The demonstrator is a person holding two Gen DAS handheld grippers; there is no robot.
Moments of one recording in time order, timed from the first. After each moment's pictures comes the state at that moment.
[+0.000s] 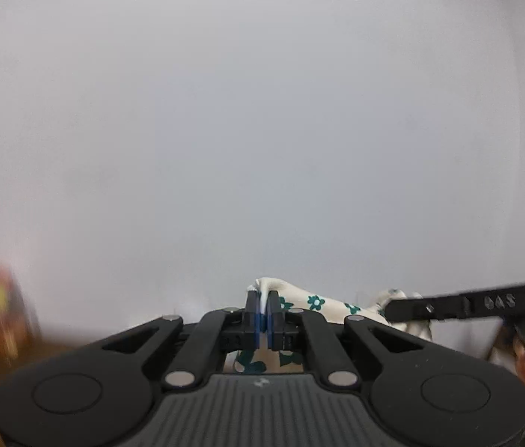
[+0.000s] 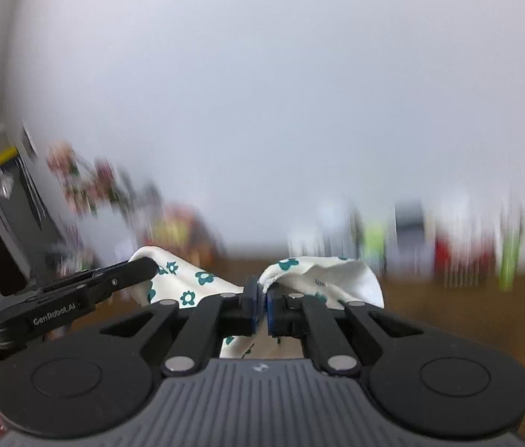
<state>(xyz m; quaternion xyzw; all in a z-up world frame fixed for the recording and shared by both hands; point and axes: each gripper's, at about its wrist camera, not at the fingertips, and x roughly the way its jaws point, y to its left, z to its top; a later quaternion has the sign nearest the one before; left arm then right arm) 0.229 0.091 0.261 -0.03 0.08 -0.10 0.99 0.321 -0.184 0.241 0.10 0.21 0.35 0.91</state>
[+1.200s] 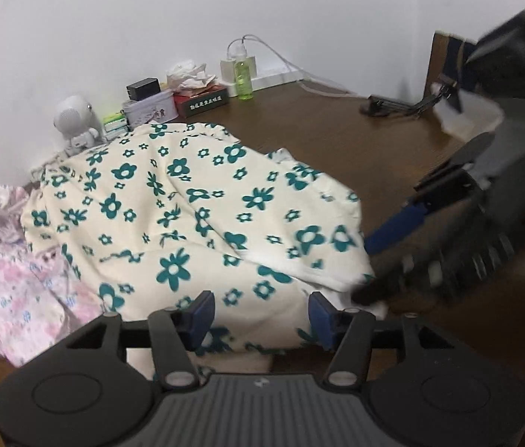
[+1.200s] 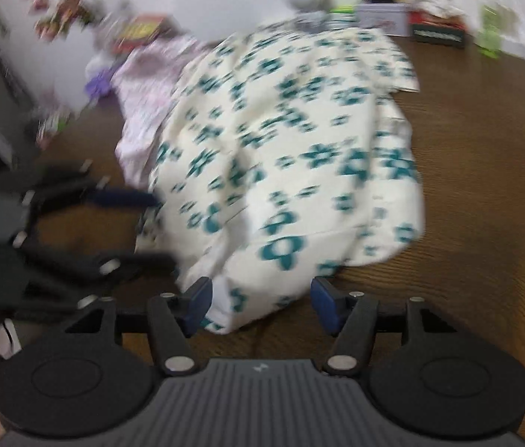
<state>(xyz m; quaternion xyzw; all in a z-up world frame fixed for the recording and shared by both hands) 0.177 -0.018 -0.006 0.17 0.37 -0.21 0.89 0.230 -0.197 -0.010 -0.02 0.47 0.33 0.82</state>
